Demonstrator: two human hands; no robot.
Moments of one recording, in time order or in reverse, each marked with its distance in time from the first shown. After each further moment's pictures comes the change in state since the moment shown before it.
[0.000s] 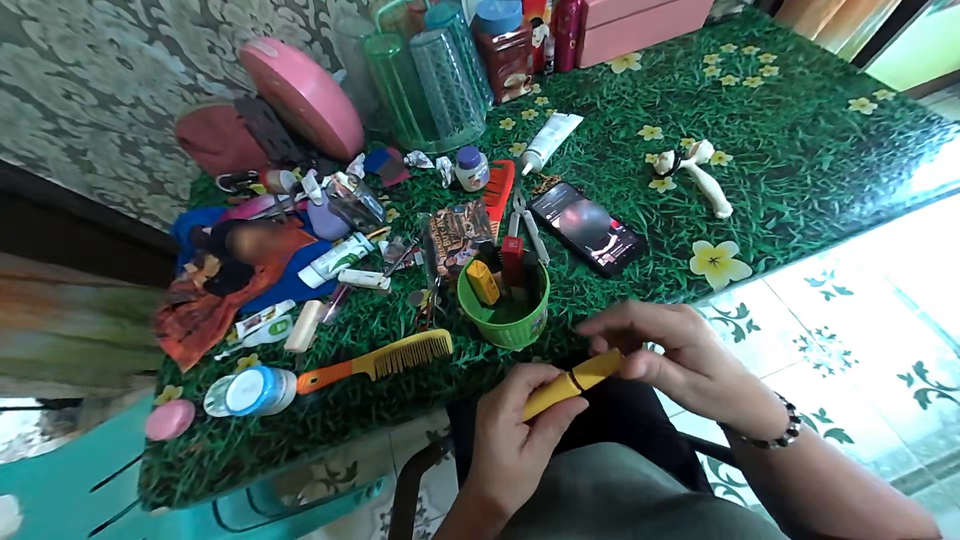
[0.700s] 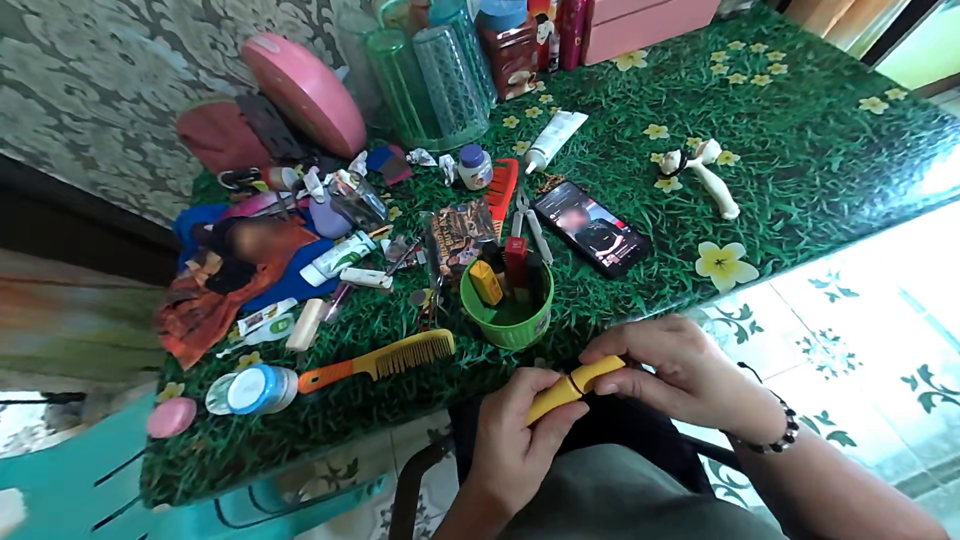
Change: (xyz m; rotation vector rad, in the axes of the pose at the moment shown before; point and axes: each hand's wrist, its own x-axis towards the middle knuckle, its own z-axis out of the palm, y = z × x) left_hand -0.002 -0.004 -0.002 0.056 -0.015 0.039; right_hand 0.003 0.002 0.004 -0.108 -0.054 -0.118
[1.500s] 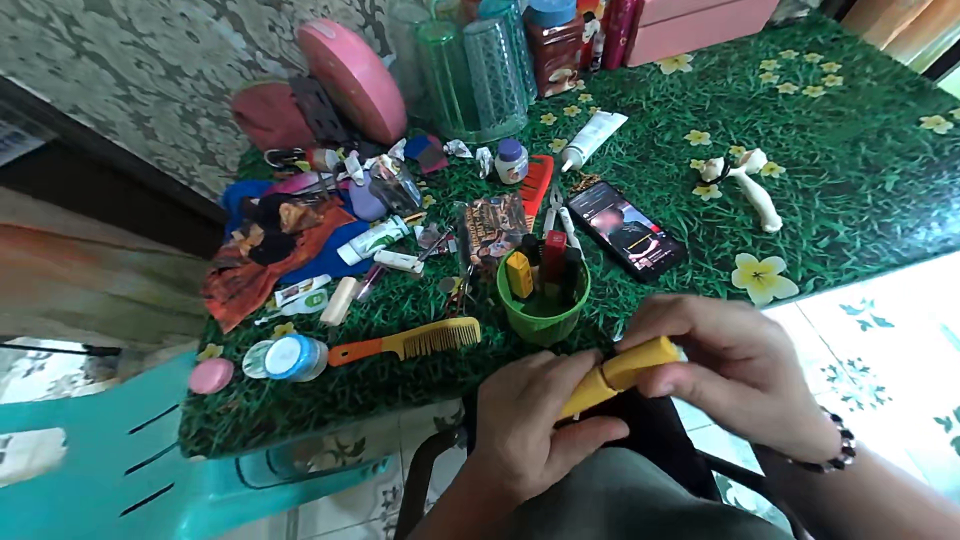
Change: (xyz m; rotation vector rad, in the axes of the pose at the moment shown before) left_hand 0.018 0.017 -0.019 0.361 0.127 0.299; right_hand 0.031 -0.027 -0.001 0.240 0.140 -0.010
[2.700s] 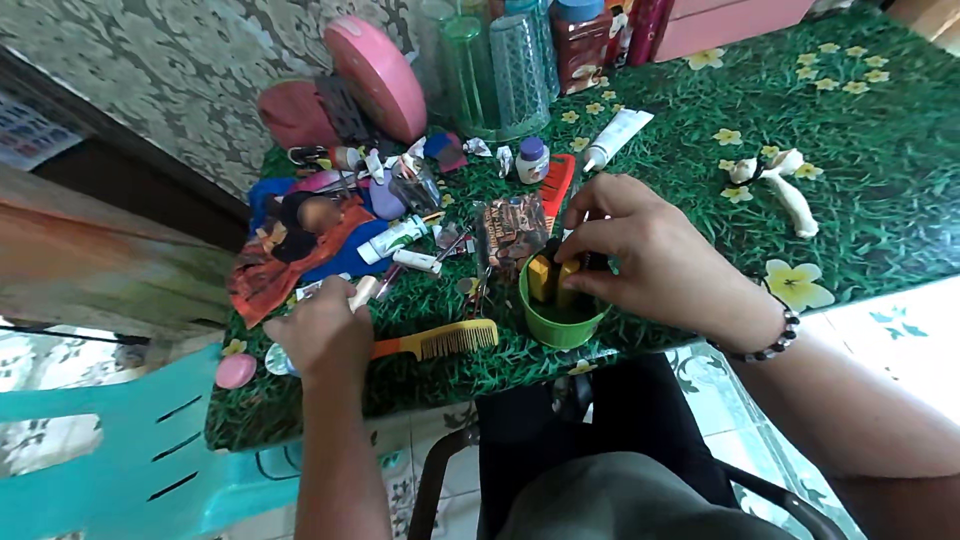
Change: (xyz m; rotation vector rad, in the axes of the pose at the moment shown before) left_hand 0.034 -0.127 -0.147 1.024 -0.258 -0.901; right_hand 0.095 0.040 0.000 -0.722 -0.219 -0.068
